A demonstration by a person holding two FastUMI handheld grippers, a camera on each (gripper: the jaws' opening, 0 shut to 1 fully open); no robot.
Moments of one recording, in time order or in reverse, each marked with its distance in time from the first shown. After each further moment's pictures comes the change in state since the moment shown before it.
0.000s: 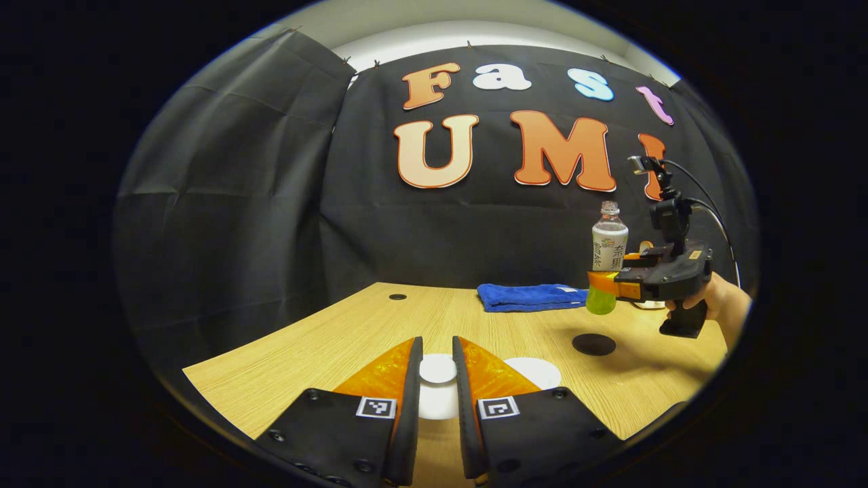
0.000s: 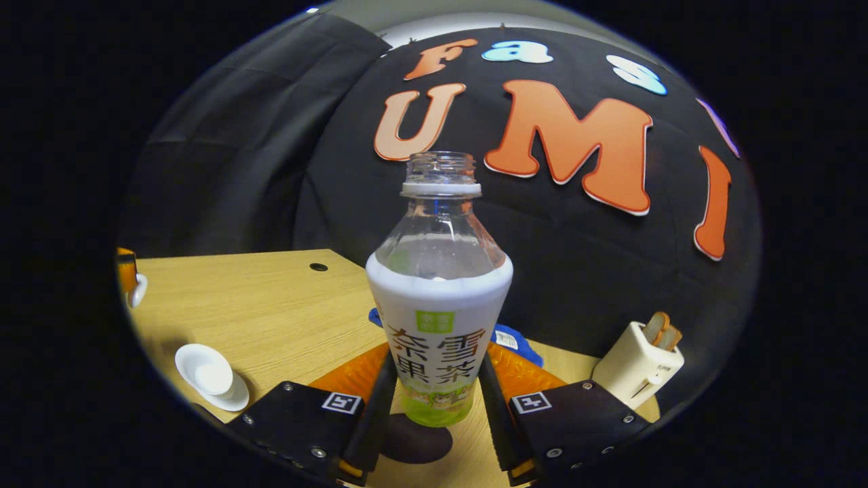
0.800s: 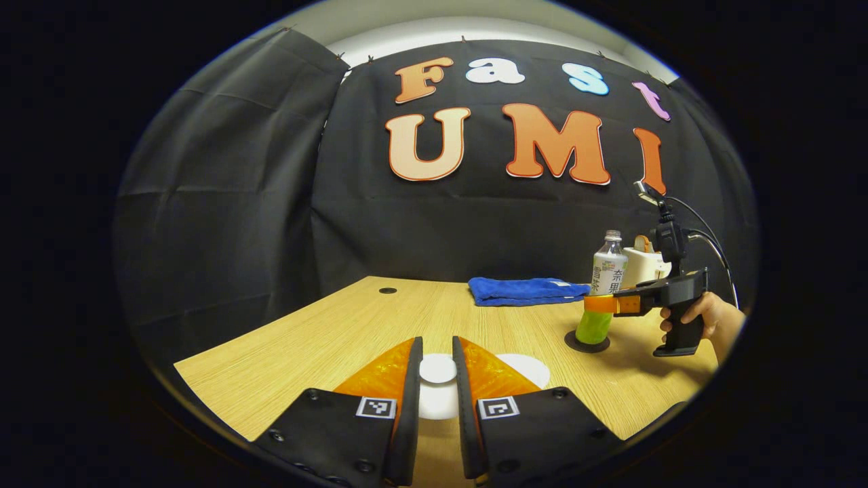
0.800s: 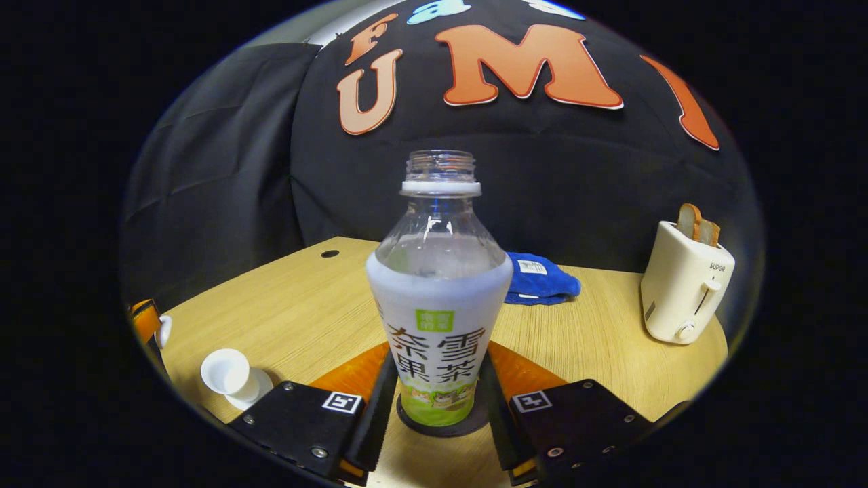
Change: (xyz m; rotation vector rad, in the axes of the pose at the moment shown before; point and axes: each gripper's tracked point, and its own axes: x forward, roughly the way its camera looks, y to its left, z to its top) left arm 0.005 -0.025 -0.007 0.000 0.042 -0.033; right arm 0.014 0.013 -0.025 0.229 0.163 0.077
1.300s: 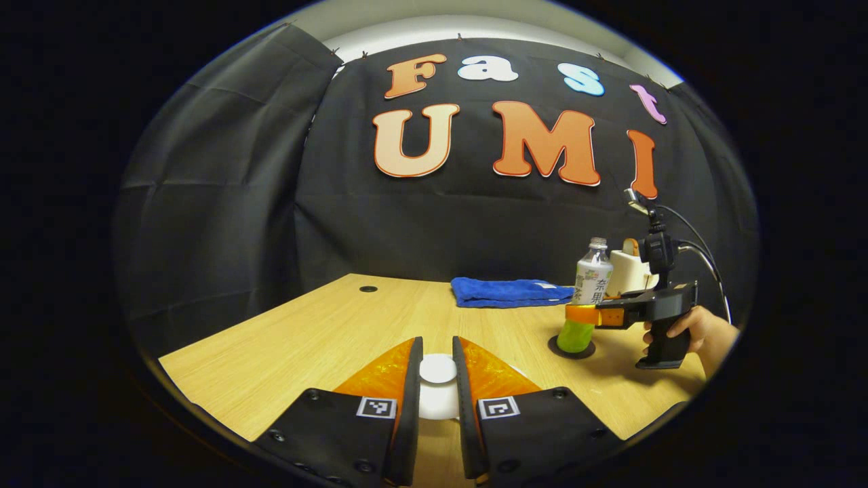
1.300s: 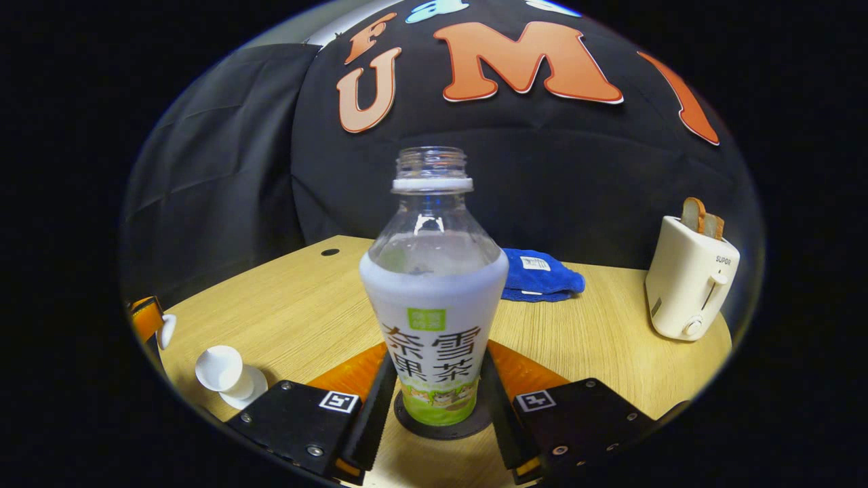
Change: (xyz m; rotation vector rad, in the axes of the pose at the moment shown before) left arm 0.019 -0.037 0.008 -0.036 0.007 -0.070; right arm 0.007 0.002 -0.007 0.023 -0.003 0.018
